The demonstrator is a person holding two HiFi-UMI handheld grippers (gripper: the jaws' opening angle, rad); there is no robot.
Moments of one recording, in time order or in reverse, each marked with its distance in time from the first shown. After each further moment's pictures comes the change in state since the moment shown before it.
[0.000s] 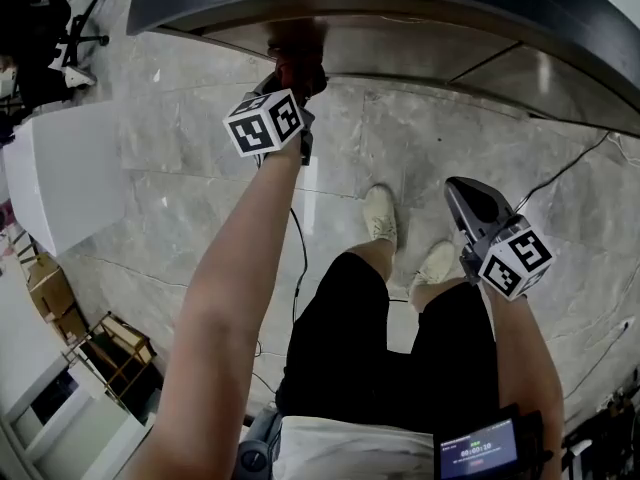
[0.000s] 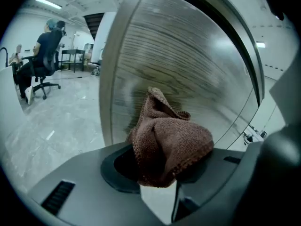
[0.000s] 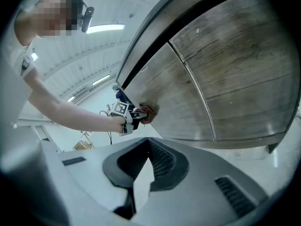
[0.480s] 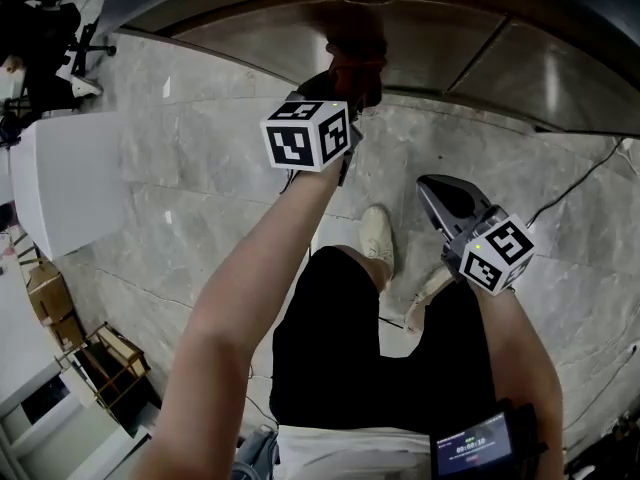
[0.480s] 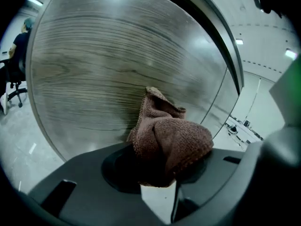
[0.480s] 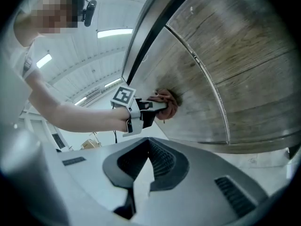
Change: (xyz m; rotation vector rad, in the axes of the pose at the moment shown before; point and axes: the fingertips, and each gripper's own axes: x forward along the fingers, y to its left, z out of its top) left arm 0.052 -0.126 -0.039 0.152 -0.016 -0.176; right arm 0.049 -0.042 -0.050 -0.063 -0.068 0.149
